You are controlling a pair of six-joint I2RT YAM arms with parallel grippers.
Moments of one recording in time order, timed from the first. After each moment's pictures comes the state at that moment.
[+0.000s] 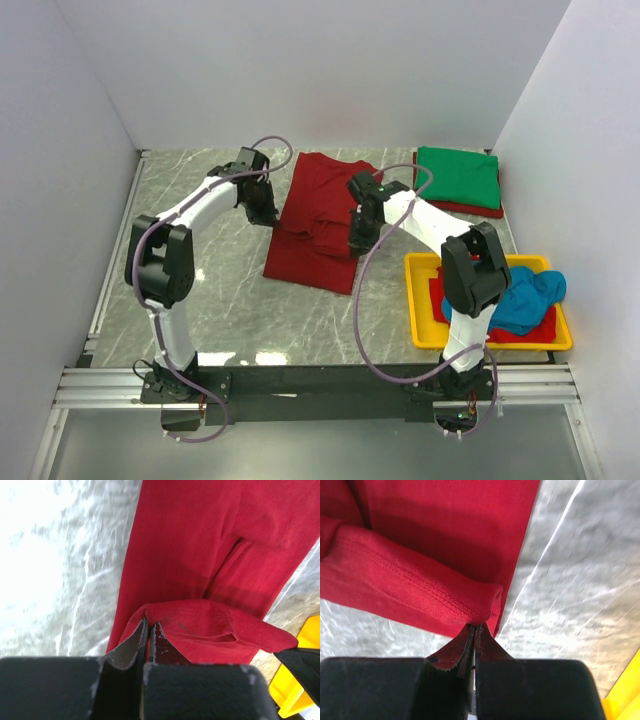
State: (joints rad) left arm -0.34 1.92 1.53 -0.69 0.16 -0.54; right arm 0.50 1.86 1.43 -0.87 -0.08 0.66
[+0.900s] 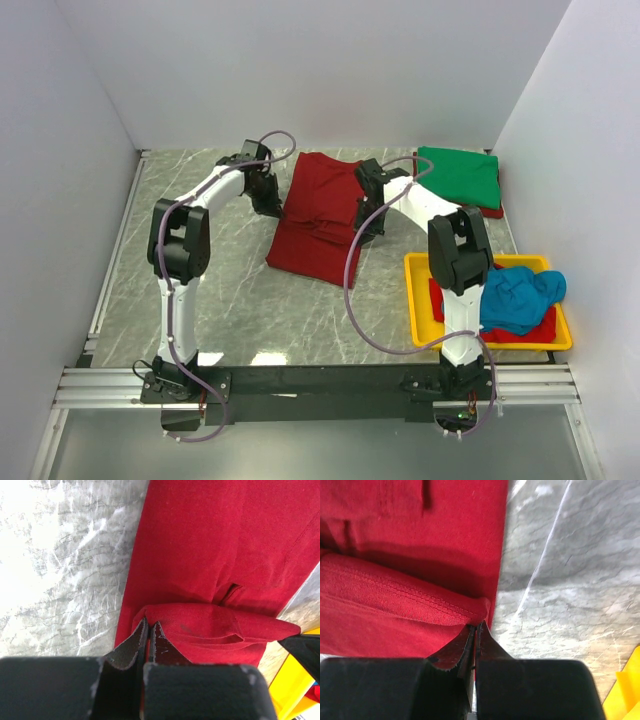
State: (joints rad) left arm -0.29 2.18 1.78 -0.70 0.27 -0.48; right arm 0.40 2.07 1.62 -0.91 -0.07 0.61
